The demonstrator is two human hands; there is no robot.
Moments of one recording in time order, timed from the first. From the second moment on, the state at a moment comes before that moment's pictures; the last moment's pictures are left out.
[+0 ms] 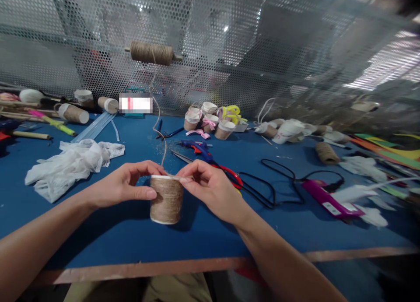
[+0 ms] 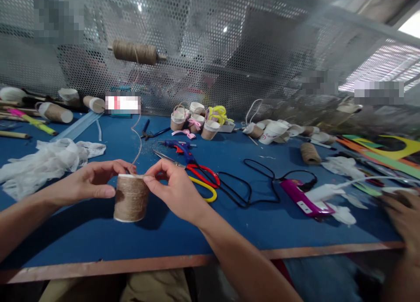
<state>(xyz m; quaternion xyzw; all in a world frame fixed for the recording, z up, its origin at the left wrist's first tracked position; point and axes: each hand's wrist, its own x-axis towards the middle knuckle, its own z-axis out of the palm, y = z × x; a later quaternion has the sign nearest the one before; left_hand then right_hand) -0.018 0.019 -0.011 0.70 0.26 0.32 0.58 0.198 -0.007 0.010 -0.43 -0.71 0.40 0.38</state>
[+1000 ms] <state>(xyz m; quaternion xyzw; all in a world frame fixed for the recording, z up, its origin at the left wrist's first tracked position) 0.000 0.000 -0.009 0.70 0.38 0.26 0.55 0.194 -0.008 0.006 -0.45 -0.71 0.43 0.32</state>
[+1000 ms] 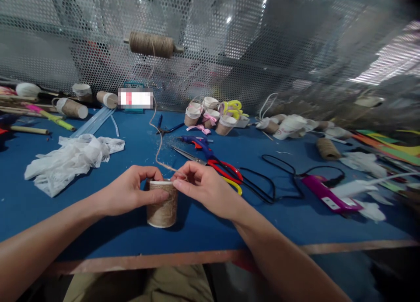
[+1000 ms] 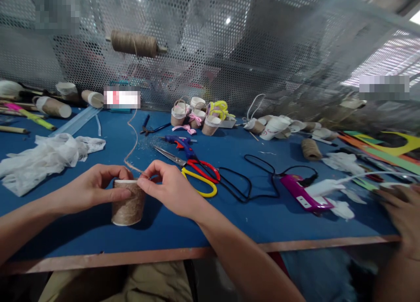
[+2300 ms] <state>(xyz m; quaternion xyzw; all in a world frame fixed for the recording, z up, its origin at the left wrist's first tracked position) 0.005 0.001 -0.007 0.71 0.36 0.32 0.51 0.191 -0.009 0.007 -0.42 -0.76 0.35 0.35</state>
